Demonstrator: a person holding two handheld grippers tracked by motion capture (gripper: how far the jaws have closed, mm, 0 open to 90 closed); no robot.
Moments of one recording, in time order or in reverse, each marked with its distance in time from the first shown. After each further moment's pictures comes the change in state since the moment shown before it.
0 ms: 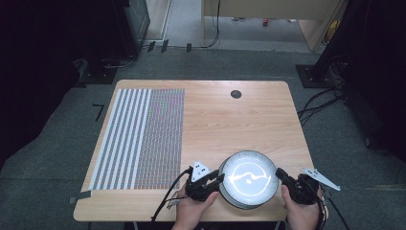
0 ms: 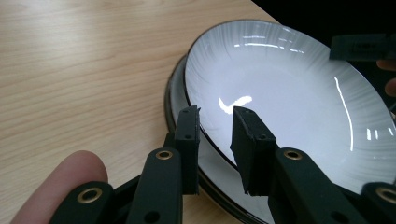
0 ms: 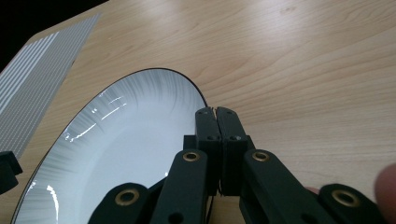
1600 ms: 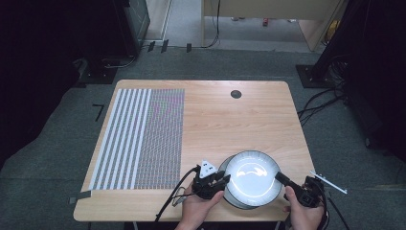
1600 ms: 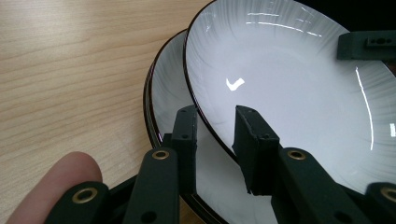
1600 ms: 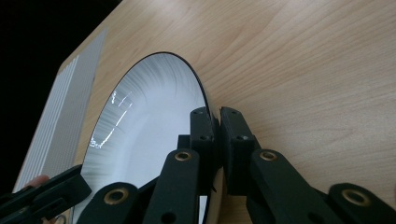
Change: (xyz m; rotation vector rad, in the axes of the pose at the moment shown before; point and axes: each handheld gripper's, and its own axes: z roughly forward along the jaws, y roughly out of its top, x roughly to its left) left arm -0.001 0.000 0.021 0.054 -0.032 -0.024; right arm -0.019 -0.006 0.000 0.071 0.100 0.284
